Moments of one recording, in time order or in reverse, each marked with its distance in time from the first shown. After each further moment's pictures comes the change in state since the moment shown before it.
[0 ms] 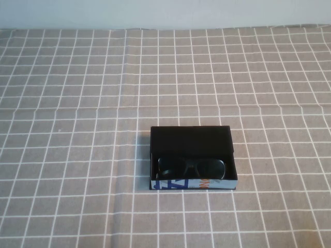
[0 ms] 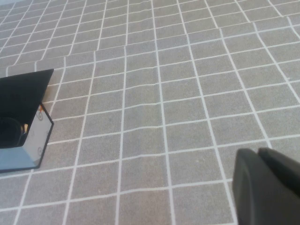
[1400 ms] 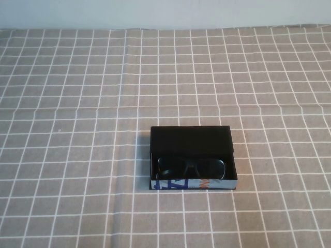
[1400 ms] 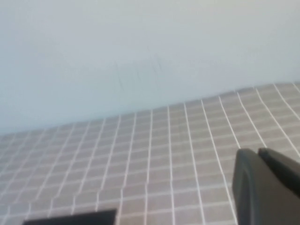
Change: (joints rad) right arm 0.000 0.050 -0.372 0.038 0.043 0.000; left arm 0.000 0.000 0.000 0.000 0.000 0.000
